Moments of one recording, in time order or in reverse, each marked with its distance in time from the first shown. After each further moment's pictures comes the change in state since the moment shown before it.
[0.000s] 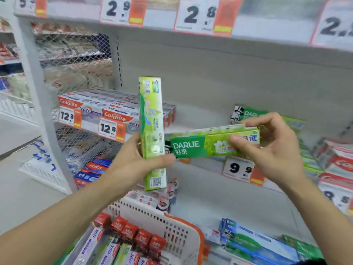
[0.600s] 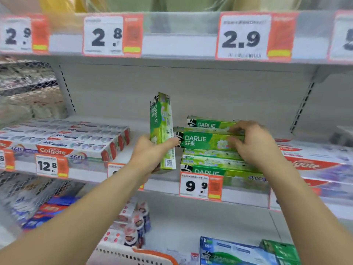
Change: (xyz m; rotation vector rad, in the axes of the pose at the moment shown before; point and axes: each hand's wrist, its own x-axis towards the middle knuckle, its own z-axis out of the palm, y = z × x) left_hand 0.120 0.011 0.134 -0.005 0.003 -0.048; right_hand 0.063 0.077 -0.097 -0.832 -0.006 0.216
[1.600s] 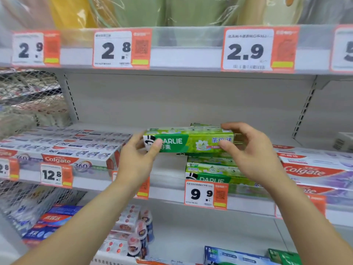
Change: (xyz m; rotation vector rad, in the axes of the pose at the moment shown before) left_hand -0.009 0.001 -0.028 0.064 0.184 0.305; right_hand -0.031 -0.035 -0.008 0.514 0.059 -0.110
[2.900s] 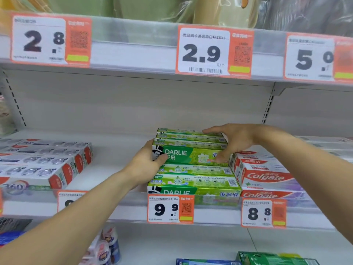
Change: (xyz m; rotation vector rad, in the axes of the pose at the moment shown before) left_hand 0.045 -0.023 0.093 0.233 -0.499 -0.048; right_hand 0.106 0.046 -0.075 -0.664 -0.826 0.283
